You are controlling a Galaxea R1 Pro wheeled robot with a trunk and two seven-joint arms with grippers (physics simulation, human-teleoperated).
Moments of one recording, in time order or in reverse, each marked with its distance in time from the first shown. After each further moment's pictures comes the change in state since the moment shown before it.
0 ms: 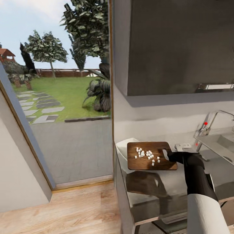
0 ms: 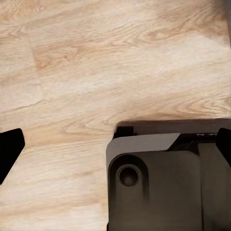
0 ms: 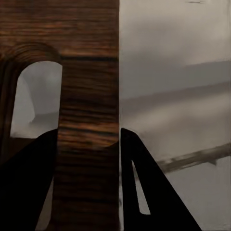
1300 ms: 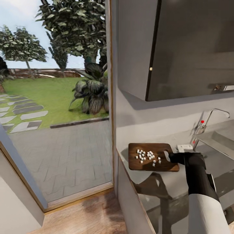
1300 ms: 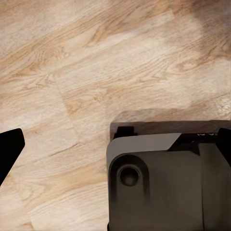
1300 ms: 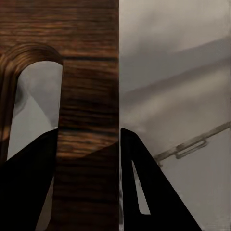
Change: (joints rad) left arm 0.000 0.002 0.000 0.000 0.000 0.000 0.000; right arm 0.000 -0.009 -0.008 0.000 0.002 0.046 0.000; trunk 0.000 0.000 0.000
